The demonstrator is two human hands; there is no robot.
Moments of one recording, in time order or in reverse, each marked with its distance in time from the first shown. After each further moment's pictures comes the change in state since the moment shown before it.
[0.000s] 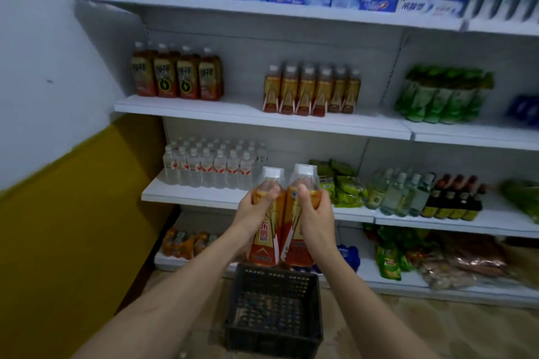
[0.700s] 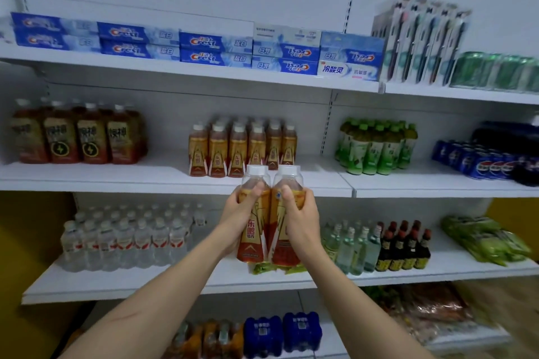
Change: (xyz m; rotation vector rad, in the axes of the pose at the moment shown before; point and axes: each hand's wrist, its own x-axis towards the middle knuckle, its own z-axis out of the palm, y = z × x) left_hand 0.203 0.107 0.153 -0.116 -0.156 0.173; right_hand 0.219 -0.054 -0.110 -0.045 0.166 -0.169
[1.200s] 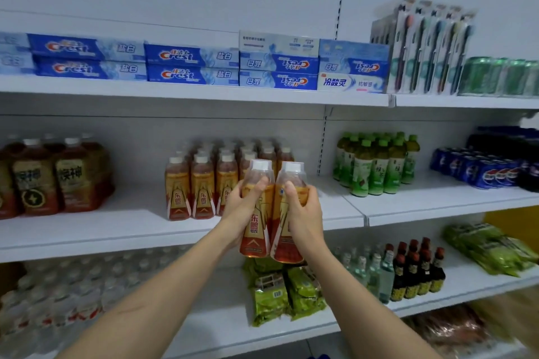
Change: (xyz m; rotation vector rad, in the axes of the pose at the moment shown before) left_hand 0.166 0.024 -0.010 0.045 -0.075 0.067; right_hand 0.152 0.030 0.054 0.004 0.158 -0.035
